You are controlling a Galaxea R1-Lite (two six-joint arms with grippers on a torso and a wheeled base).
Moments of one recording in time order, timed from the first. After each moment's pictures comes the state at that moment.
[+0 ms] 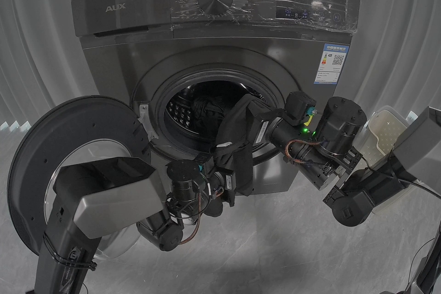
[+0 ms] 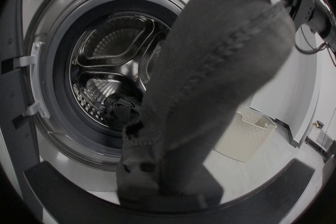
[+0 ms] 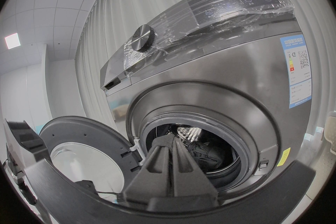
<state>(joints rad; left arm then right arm) -0.62 2.50 -1.02 -1.50 0.15 -0.09 0.69 2.04 -0.92 -1.33 -0.12 0.11</state>
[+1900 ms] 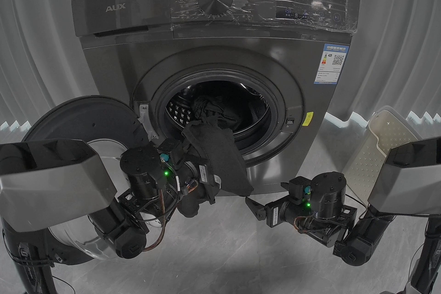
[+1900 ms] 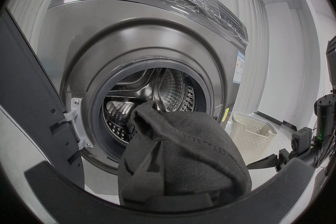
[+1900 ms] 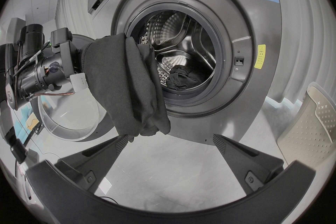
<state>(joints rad) -0.62 2.17 -0.68 -1.55 0.23 -0.04 0.69 2.16 -0.51 -1.35 -0.17 0.14</state>
